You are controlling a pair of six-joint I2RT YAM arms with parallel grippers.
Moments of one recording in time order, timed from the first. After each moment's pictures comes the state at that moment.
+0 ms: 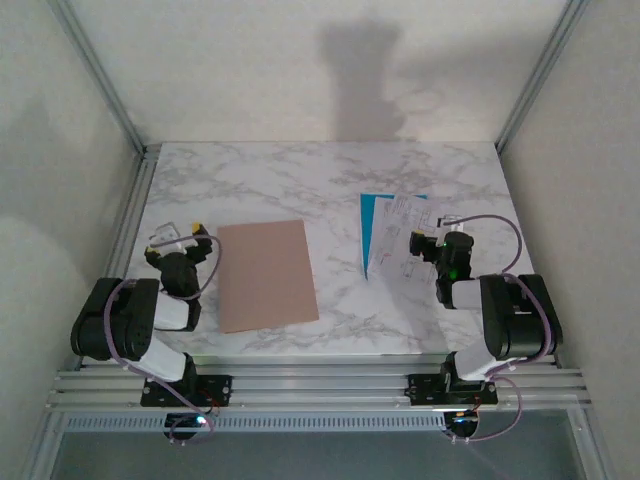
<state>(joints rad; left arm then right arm) 0.02 1.53 0.19 1.22 -0.36 -0.22 0.06 1.53 0.38 0.72 0.08 0.06</state>
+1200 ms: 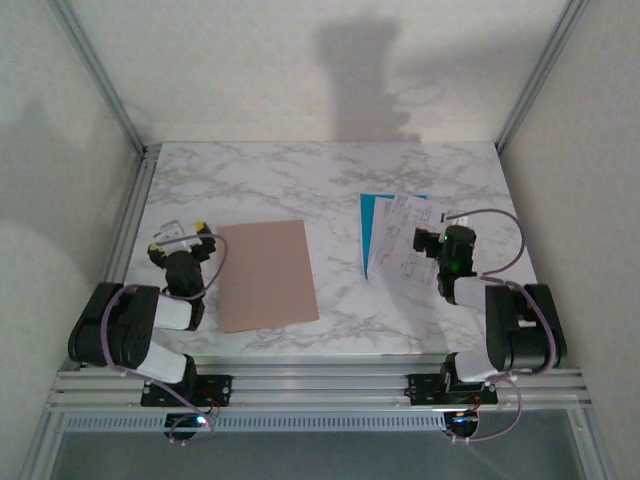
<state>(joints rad) -0.08 1.46 0.23 1.12 -0.48 -0.17 0.07 1.41 0.47 0.49 0.16 0.08</state>
